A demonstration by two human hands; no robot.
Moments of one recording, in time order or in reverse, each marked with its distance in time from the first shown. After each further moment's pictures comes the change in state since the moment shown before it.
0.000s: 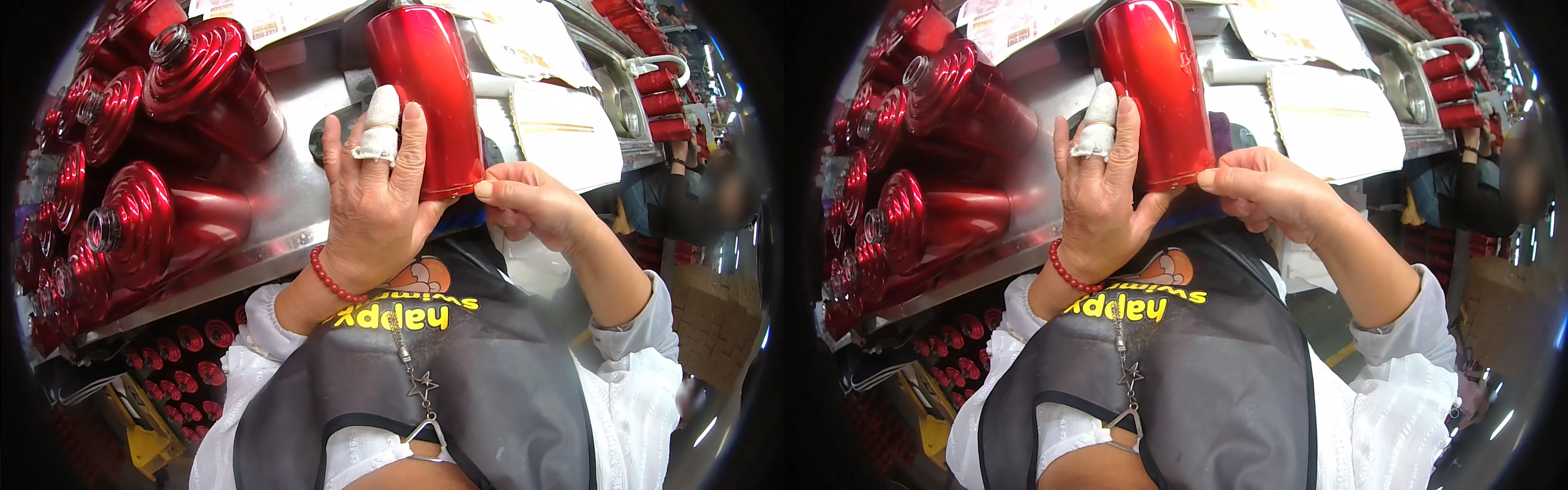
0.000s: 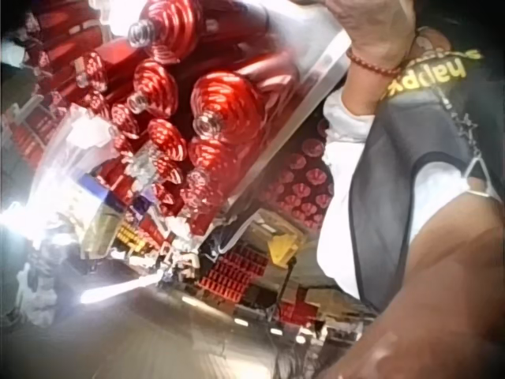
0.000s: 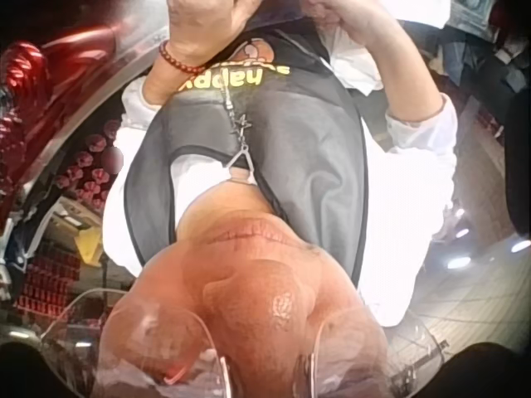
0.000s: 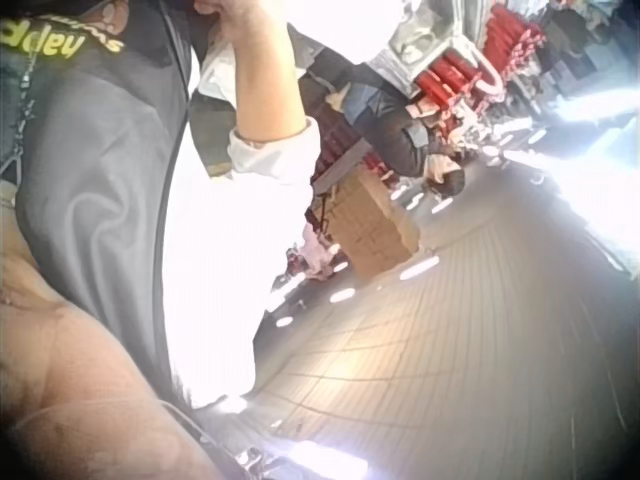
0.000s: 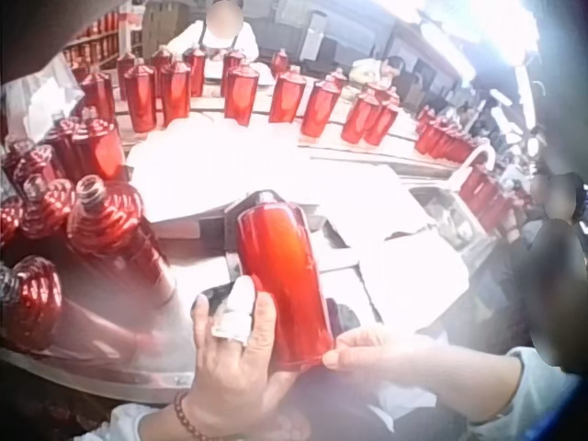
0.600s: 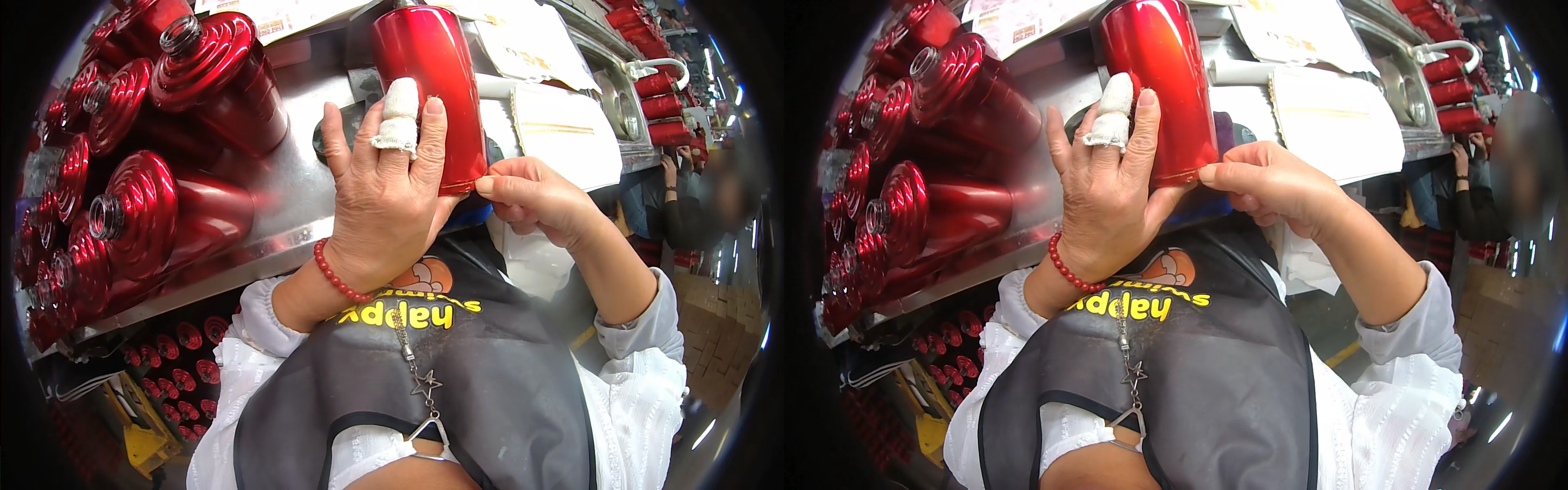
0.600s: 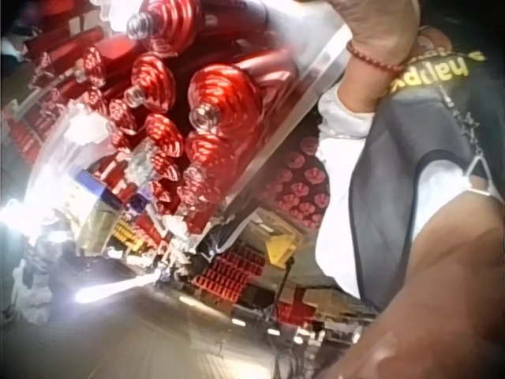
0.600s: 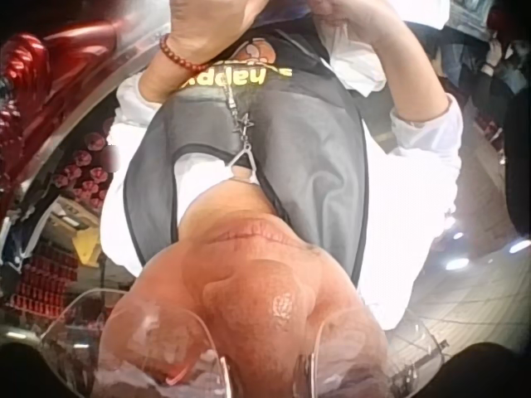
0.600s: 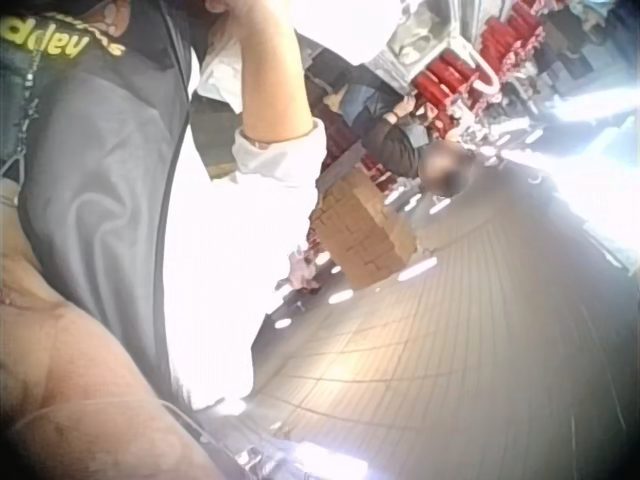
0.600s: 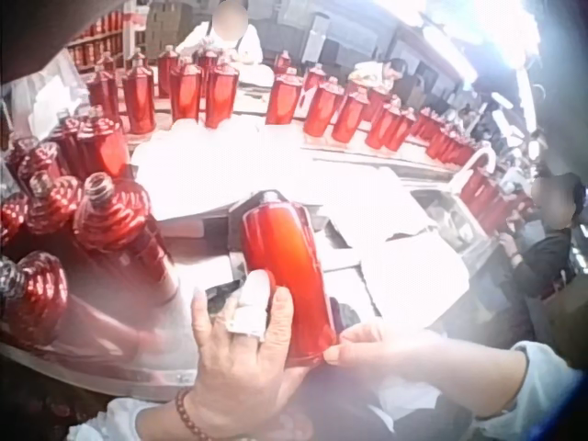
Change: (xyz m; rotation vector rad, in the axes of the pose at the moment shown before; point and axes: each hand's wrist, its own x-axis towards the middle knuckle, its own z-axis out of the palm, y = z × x) left_hand 0.010 0.012 -0.008 0.153 -0.032 0.019; right_hand -0.006 -0.011 0.007 -0.133 0.085 0.016
